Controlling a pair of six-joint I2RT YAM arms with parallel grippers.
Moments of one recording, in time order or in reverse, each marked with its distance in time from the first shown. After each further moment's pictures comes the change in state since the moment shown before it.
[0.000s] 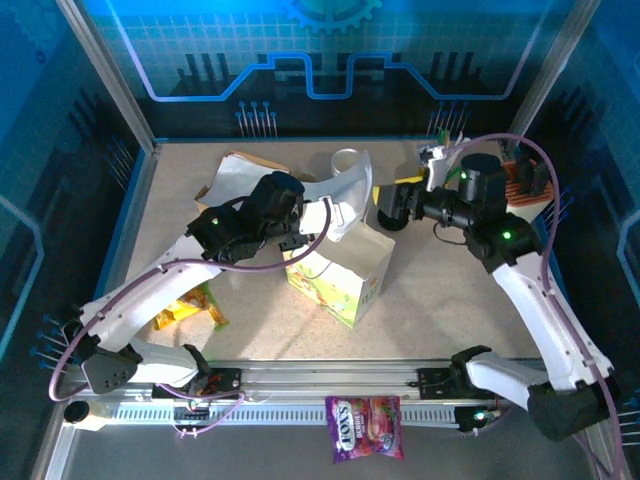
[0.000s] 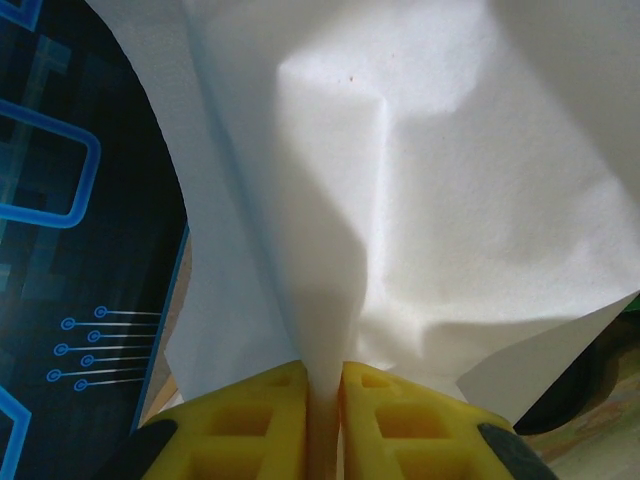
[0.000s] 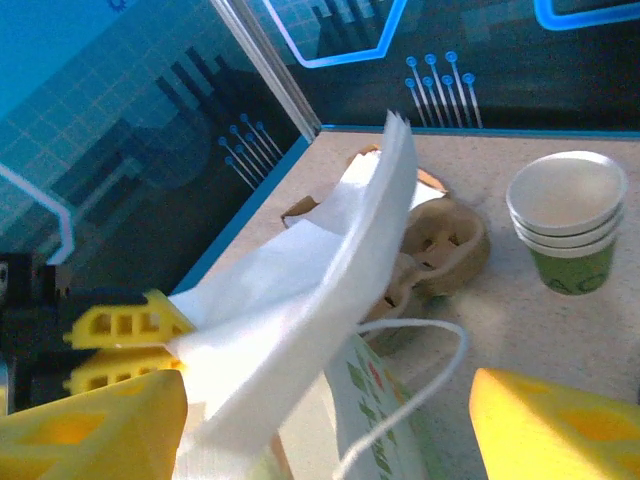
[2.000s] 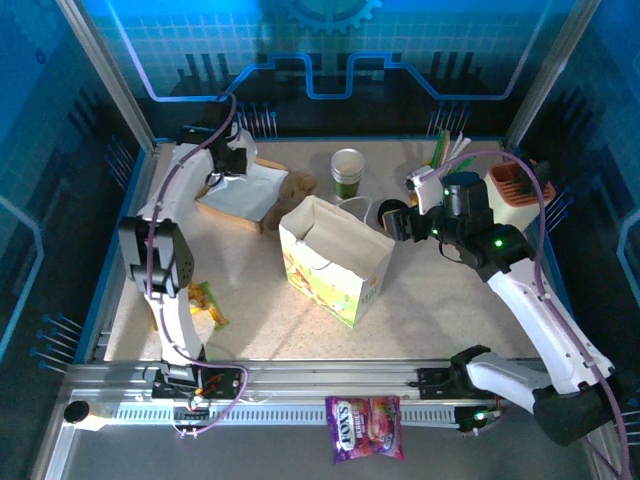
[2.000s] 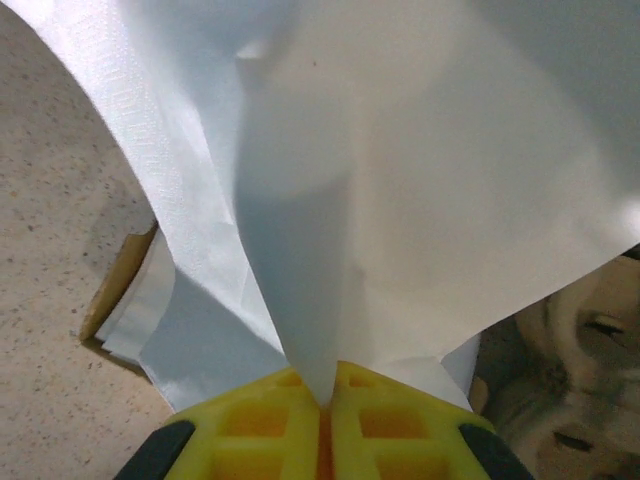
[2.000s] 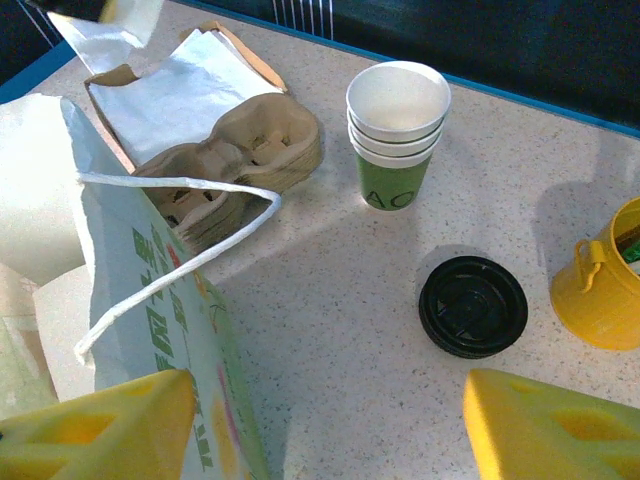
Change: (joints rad) left arm 0.715 0.608 0.438 -0.146 0.096 -0.796; right arm 0.058 -0.045 -0.092 -0.182 0.345 -0.369
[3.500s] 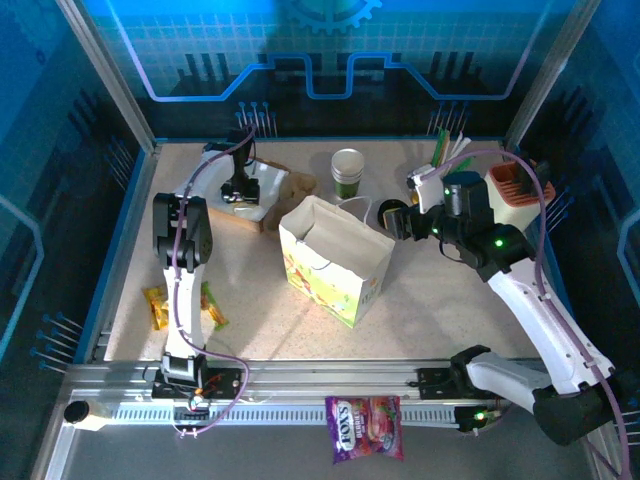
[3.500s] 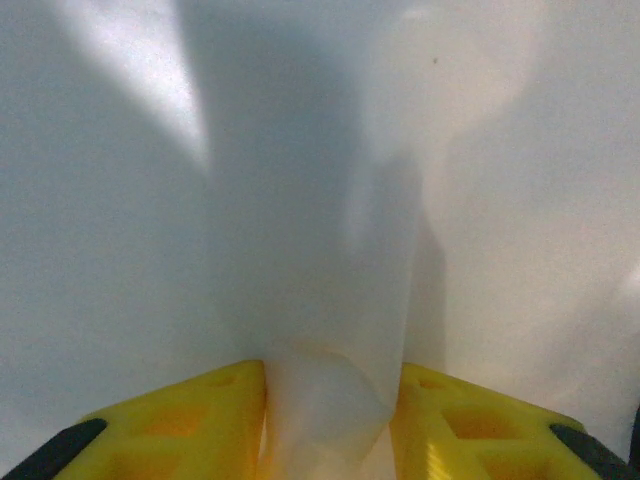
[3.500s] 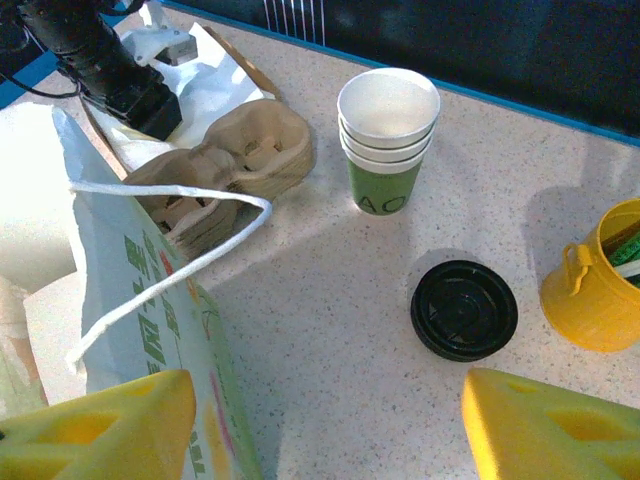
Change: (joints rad) left arm 0.000 0.352 0.085 -0.088 0.055 0.008; right arm 0.000 0.000 0.002 0.003 0.023 0.000
